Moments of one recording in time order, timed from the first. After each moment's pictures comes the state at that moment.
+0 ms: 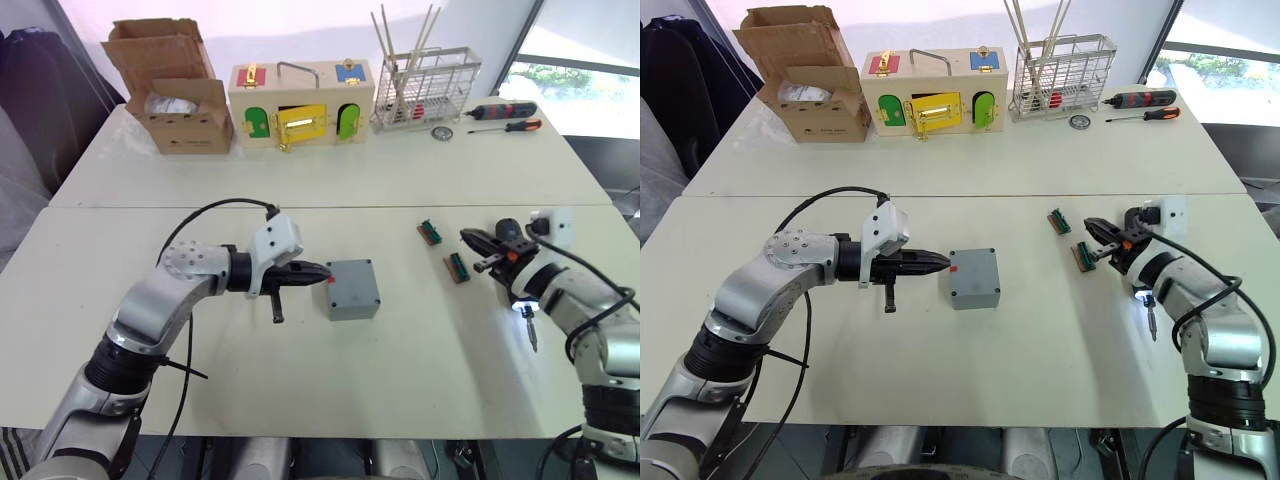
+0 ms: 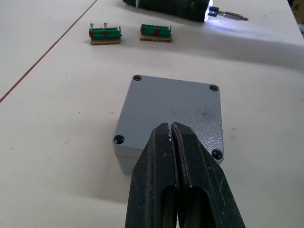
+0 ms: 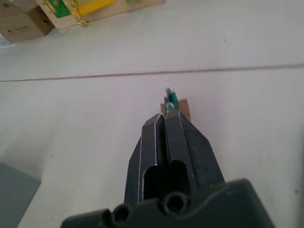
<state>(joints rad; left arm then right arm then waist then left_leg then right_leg) -0.51 0.59 -0.22 -0.32 -0.38 0.66 -0.98 -0.23 -0.65 -0.30 -0.16 0.44 0.56 0.59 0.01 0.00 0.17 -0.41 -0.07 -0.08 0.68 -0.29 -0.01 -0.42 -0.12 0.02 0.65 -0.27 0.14</state>
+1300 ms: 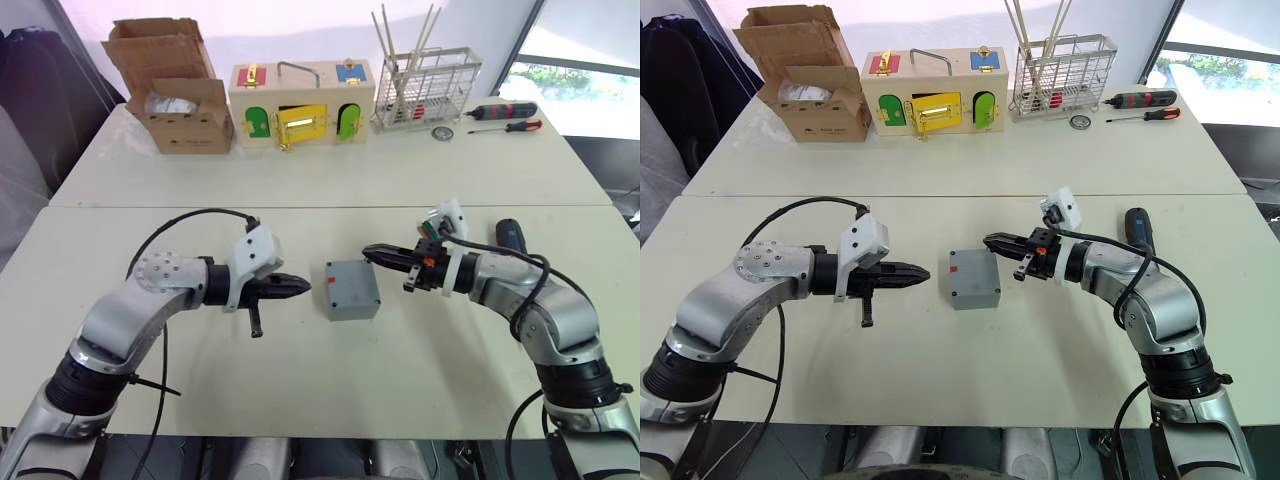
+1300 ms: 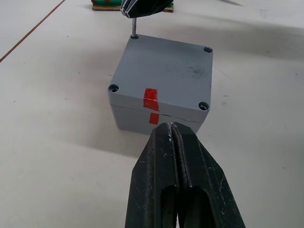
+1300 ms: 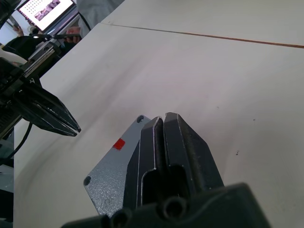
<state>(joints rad) -0.41 0.72 -0.17 -0.44 -0.45 0.73 -0.95 -0.39 -0.61 0.03 -0.26 0.57 0.71 0.78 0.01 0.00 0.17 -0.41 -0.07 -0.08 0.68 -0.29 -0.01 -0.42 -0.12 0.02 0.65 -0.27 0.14</state>
